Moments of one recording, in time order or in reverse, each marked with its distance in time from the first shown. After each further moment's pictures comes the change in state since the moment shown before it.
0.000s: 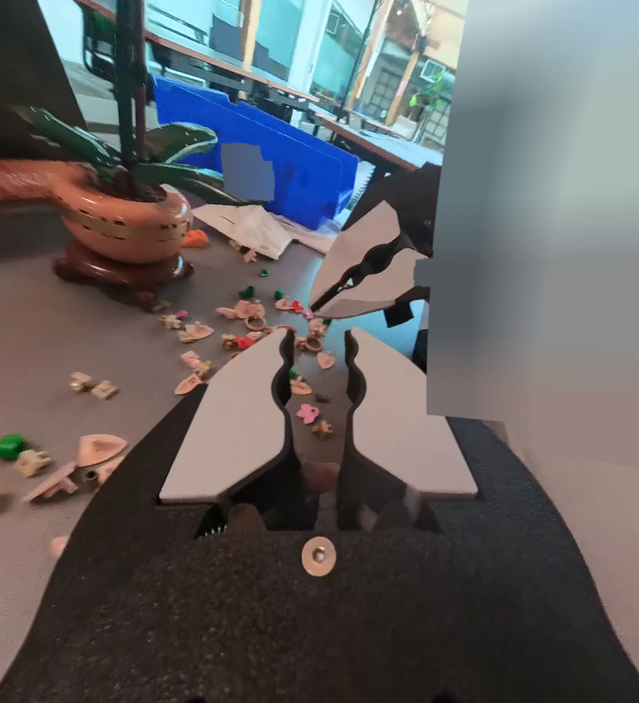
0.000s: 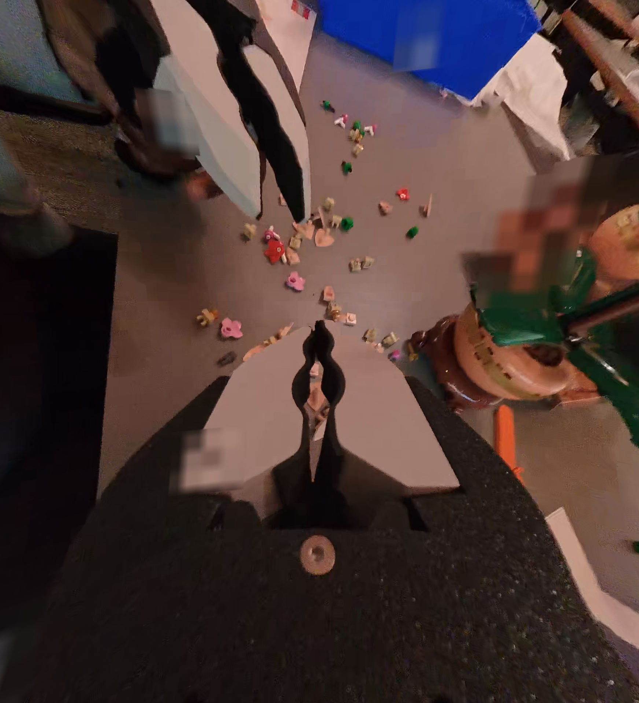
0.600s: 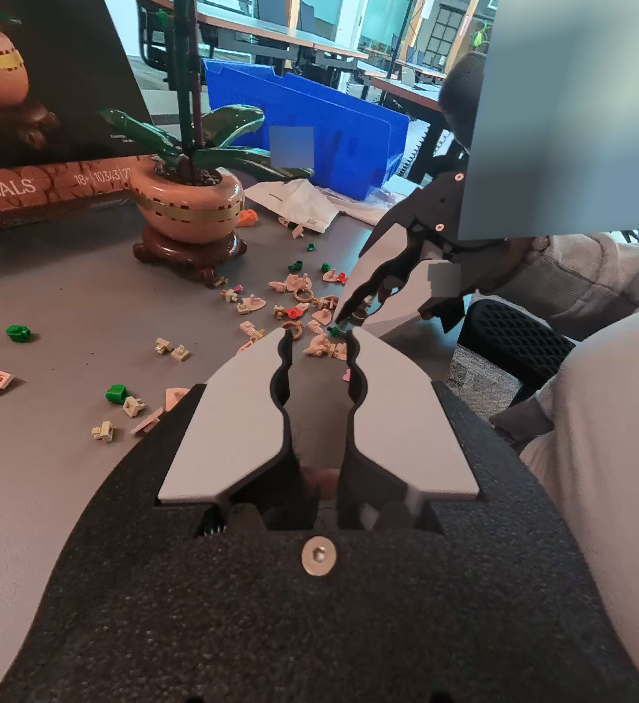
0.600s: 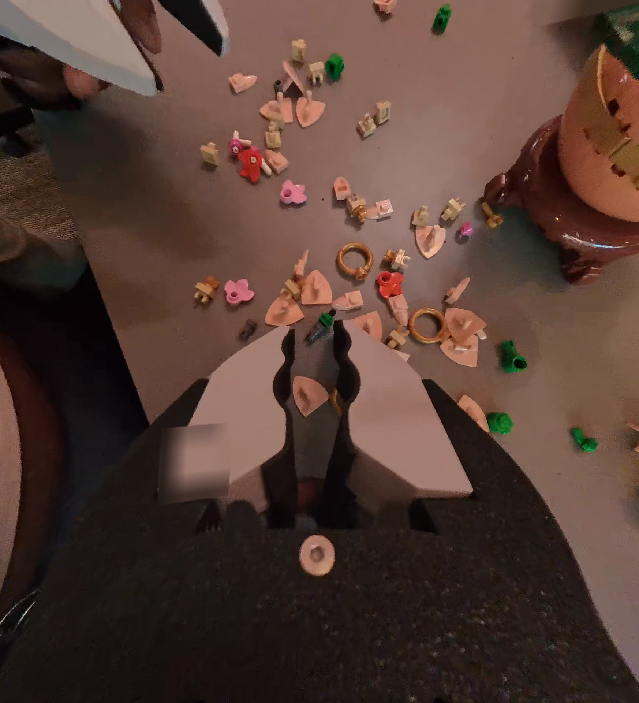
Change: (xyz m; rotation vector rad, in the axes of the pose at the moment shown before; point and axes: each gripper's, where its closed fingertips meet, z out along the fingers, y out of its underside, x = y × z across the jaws) left arm -0.020 0.008 -0.020 -0.072 -0.126 0.084; right arm -0.024 0.047 0.017 -0.271 -0.031 0.461
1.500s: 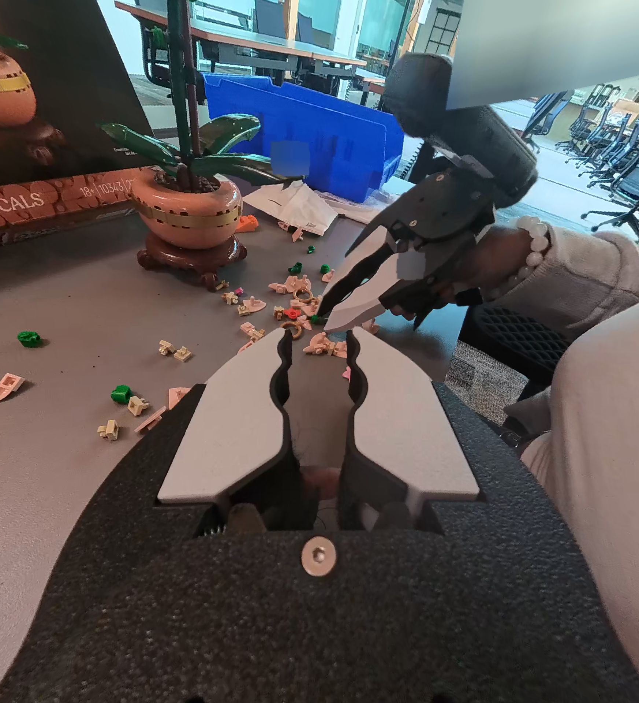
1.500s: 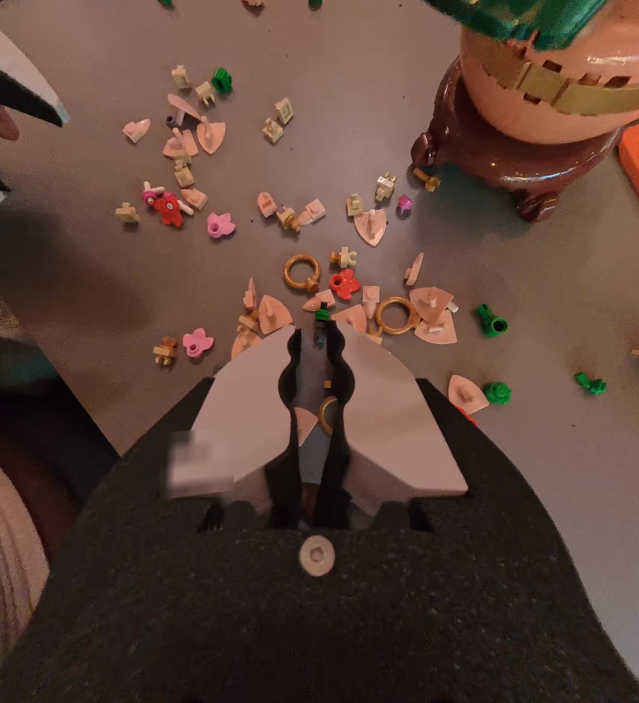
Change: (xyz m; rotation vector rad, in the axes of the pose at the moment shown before) left arm 0.003 0.001 -0.005 0.015 -0.005 0.040; right arm 0.019 -0.003 0.009 -0.025 0.139 0.281
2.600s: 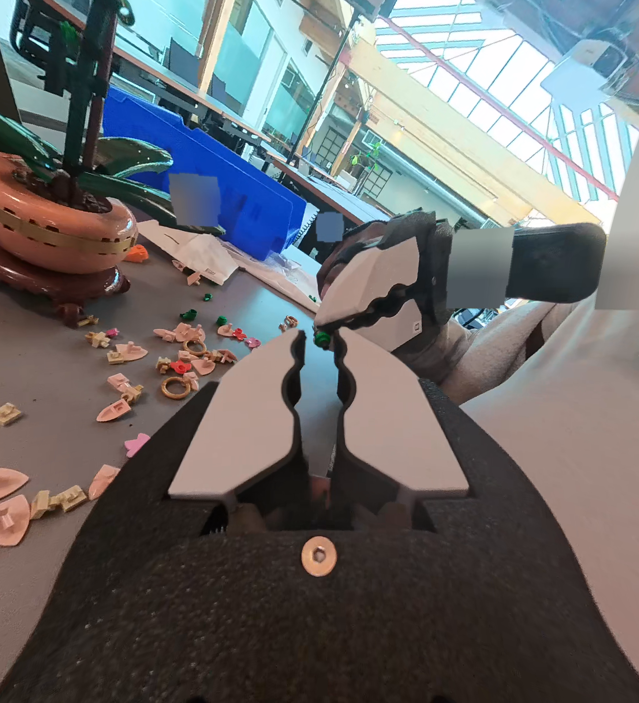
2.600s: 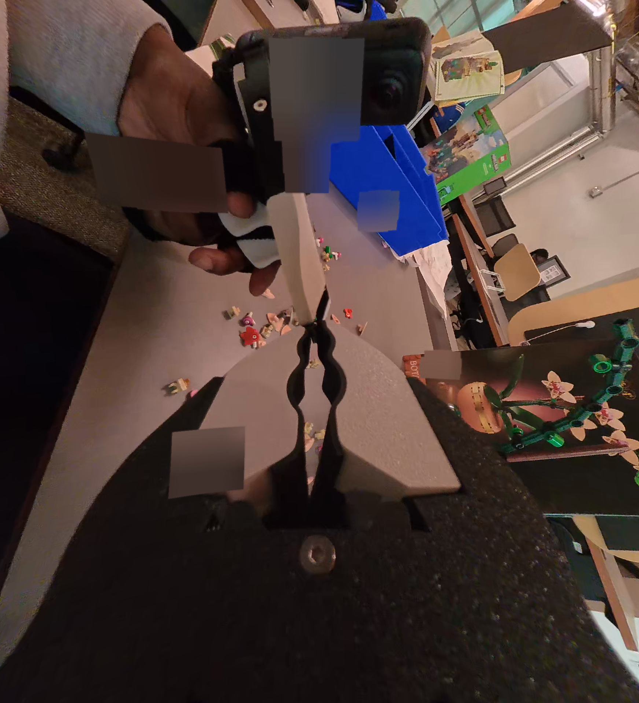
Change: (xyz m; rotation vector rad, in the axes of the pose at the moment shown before) left arm 0.039 -0.036 0.017 0.151 0.285 -0.319; right arm -0.075 -0.076 -0.071 0.593 0.009 -1.117
